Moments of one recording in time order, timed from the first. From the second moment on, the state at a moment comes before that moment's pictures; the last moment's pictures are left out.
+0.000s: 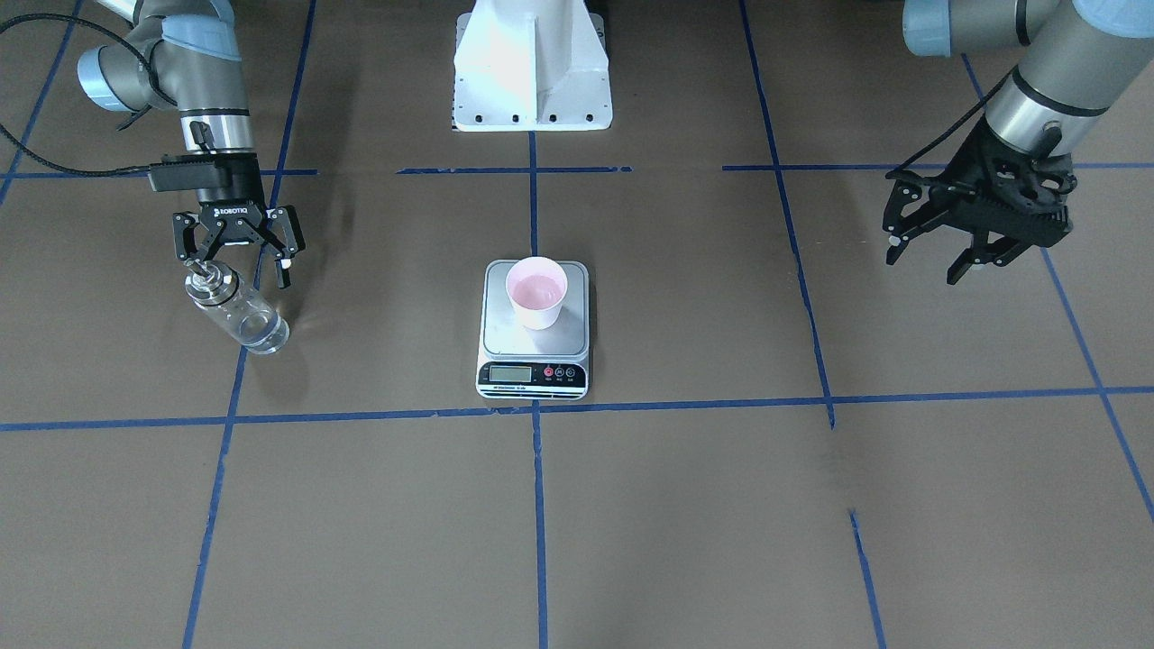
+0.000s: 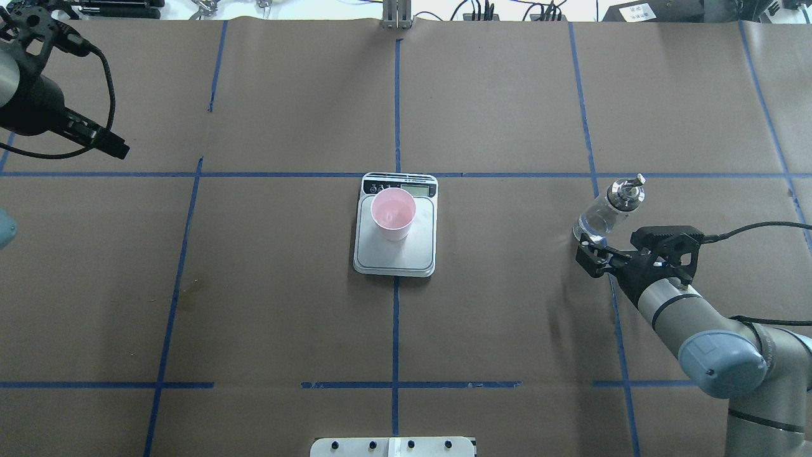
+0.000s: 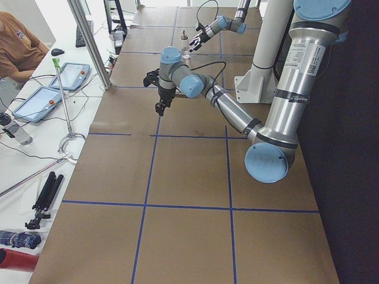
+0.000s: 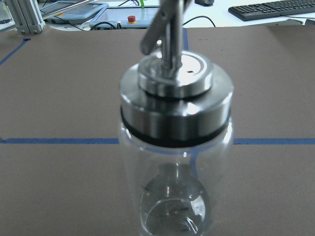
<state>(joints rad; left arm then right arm) -1.04 -1.81 -2.00 -1.60 -2.13 -0.39 0.30 -1.66 1.85 -0.76 0.92 1.29</state>
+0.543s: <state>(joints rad) -1.04 -1.81 -2.00 -1.60 -2.13 -0.39 0.30 -1.65 1.83 -0.77 0.90 1.29</state>
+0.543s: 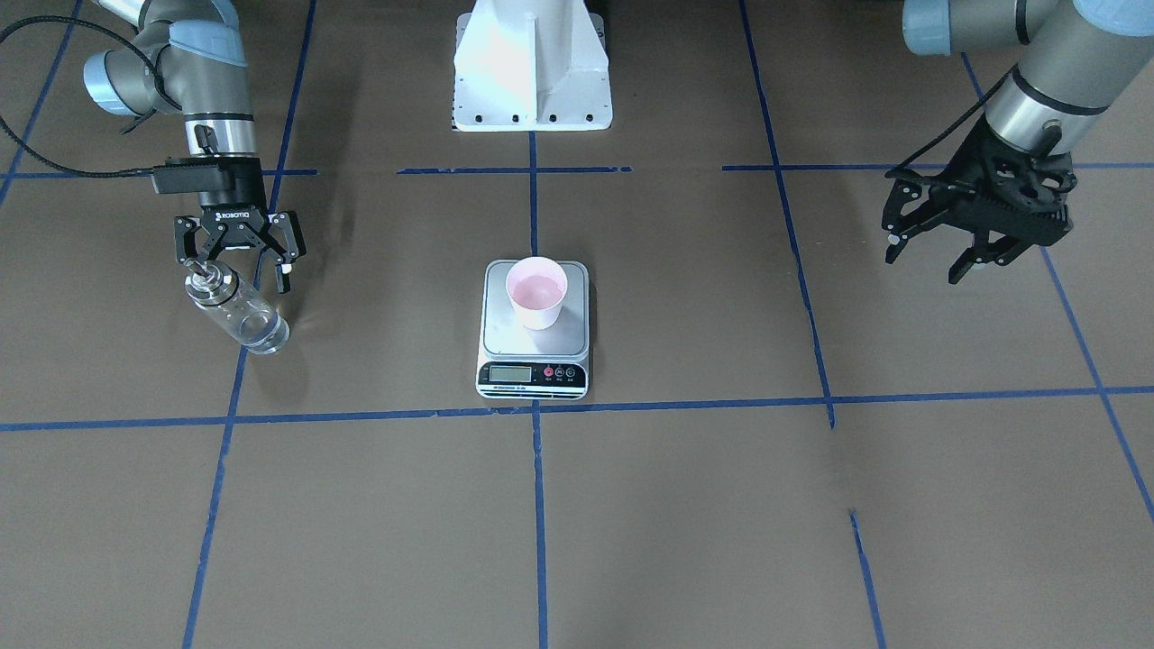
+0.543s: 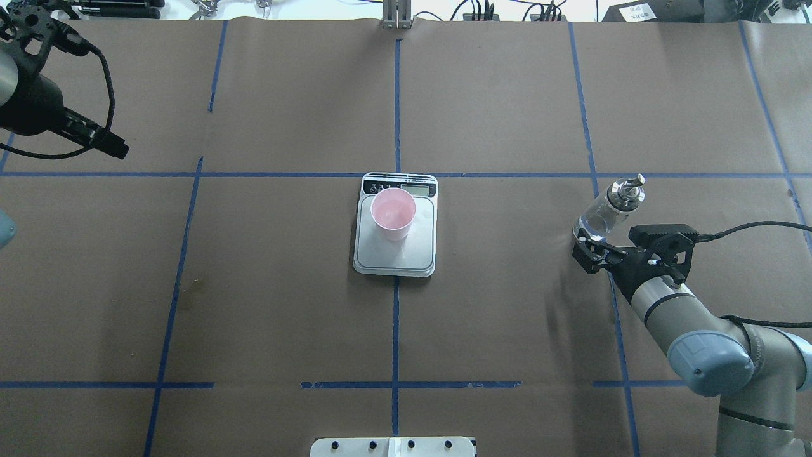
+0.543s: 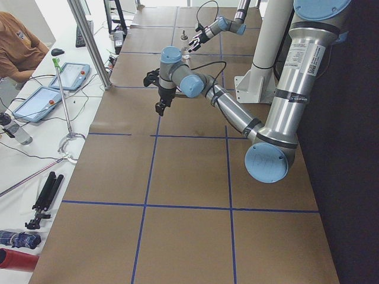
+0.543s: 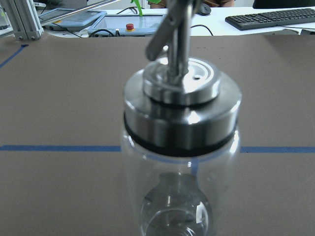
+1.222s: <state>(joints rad) -1.04 -1.81 -2.01 -1.59 -2.12 -0.39 0.31 -1.60 1.77 -0.76 0.88 1.29</state>
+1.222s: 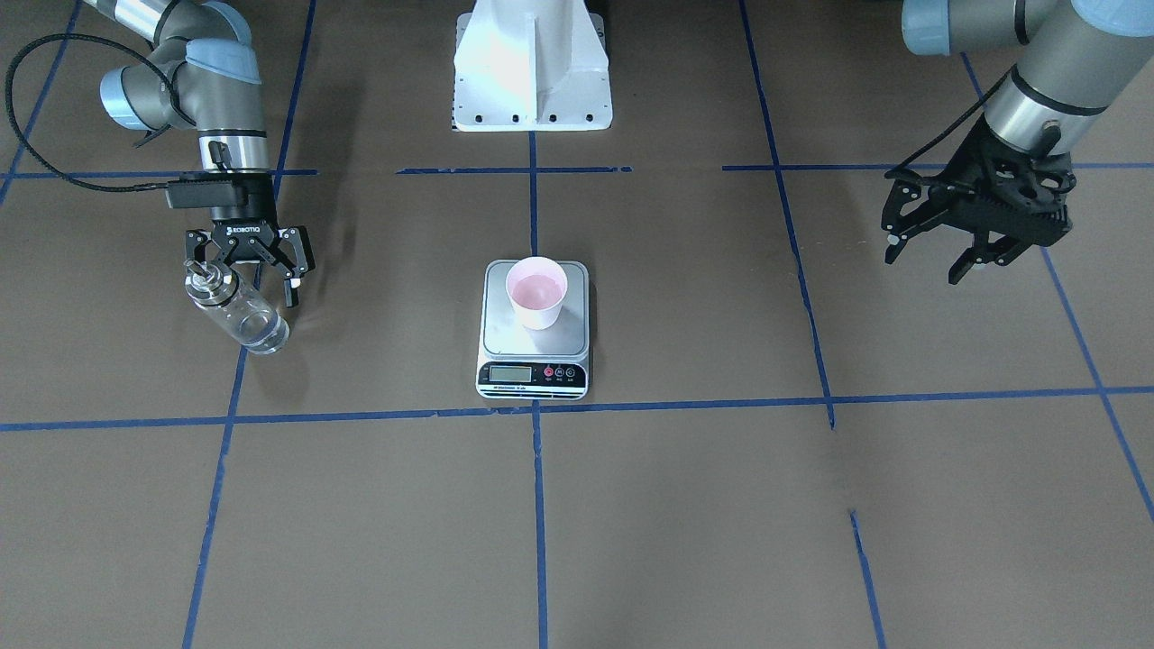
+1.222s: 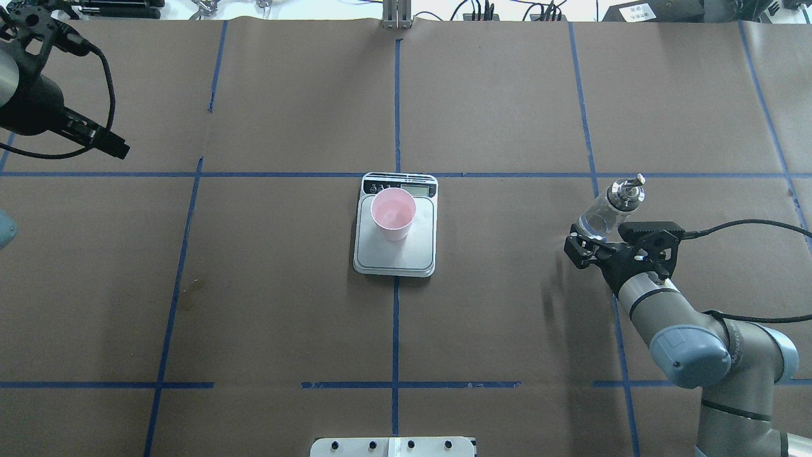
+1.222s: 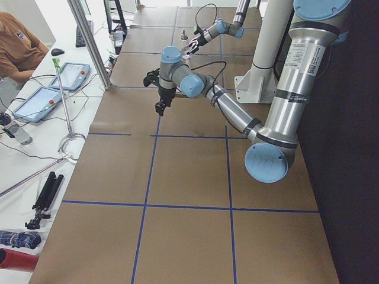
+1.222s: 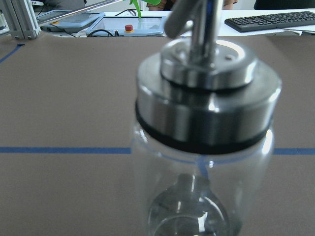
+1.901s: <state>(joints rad) -1.04 -1.81 -2.01 -1.59 -2.12 -0.40 0.34 -1.57 1.73 -0.76 0.88 1.29</state>
